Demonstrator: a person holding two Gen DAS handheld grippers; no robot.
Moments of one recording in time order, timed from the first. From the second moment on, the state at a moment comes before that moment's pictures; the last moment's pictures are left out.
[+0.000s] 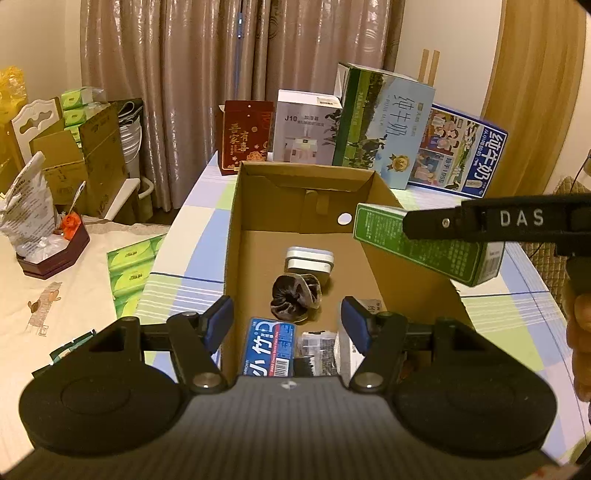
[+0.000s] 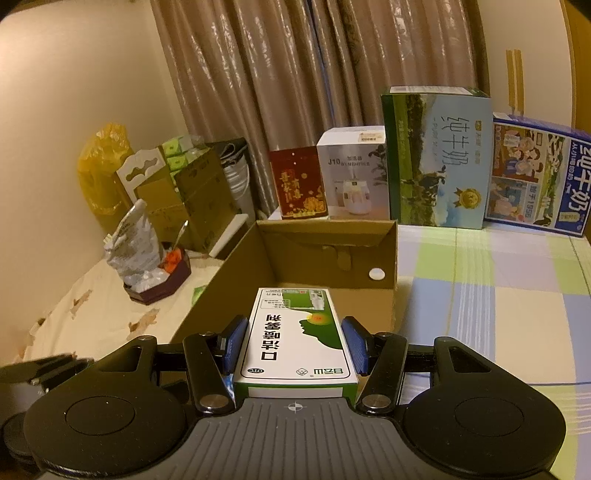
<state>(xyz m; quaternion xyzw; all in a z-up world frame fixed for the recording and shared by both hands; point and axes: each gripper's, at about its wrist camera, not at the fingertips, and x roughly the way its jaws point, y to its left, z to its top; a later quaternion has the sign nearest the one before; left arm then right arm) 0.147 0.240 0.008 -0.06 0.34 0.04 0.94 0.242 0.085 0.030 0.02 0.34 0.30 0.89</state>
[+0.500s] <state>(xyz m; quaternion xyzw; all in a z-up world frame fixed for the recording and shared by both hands) 0.141 0.248 0.004 -0.07 0.34 0.05 0.94 0.243 0.050 0.017 0.07 0.35 0.27 0.89</state>
